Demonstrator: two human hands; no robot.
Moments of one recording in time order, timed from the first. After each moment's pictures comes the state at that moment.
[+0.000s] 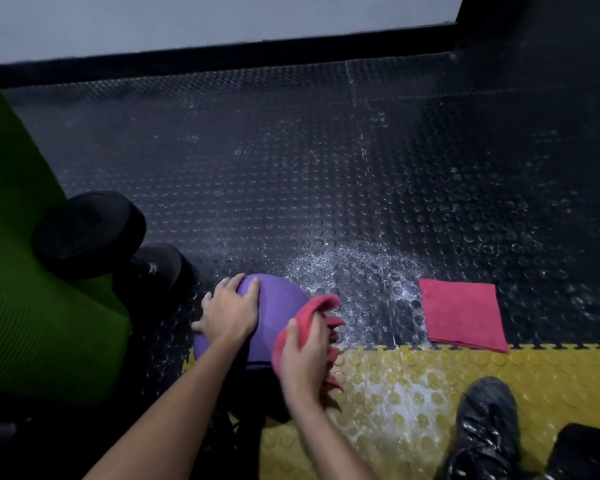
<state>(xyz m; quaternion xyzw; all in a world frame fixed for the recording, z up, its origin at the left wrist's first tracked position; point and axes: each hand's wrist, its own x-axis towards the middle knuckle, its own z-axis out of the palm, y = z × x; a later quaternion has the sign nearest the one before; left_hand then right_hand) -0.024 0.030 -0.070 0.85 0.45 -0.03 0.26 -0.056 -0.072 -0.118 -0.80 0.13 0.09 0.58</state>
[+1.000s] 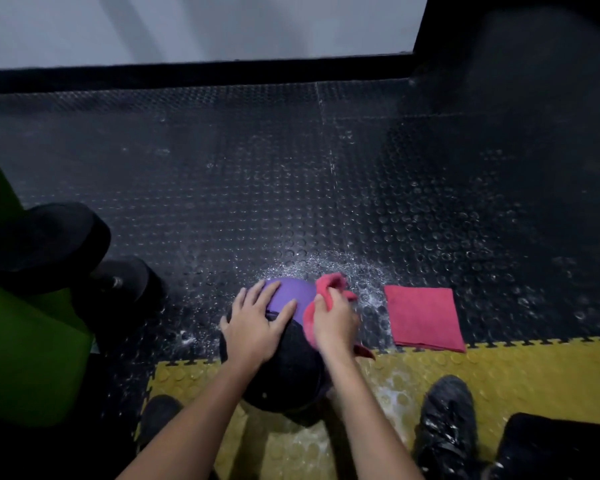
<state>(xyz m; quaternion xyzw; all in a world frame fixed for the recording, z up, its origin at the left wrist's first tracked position) -0.026 -0.035 -0.083 0.93 0.22 -0.03 0.28 0.017 -0.151 -0.079 -0.88 0.11 0.11 0.46</state>
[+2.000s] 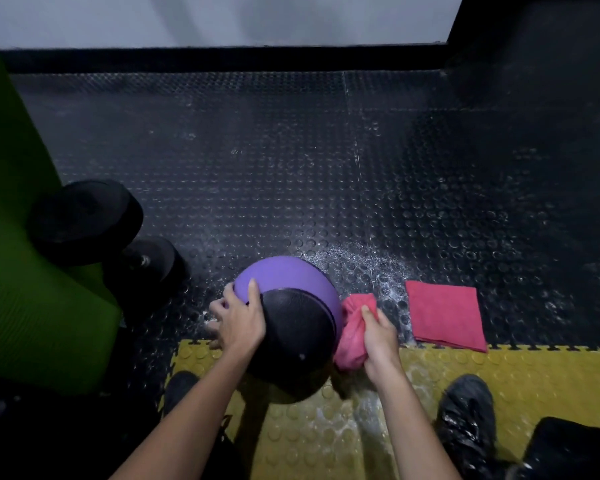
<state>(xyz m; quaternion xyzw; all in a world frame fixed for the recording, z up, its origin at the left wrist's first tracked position) -0.041 -0.002 -0.086 0.79 0.49 -0.03 0.37 0.000 -0.176 -0.104 -0.65 0.28 0.16 0.69</state>
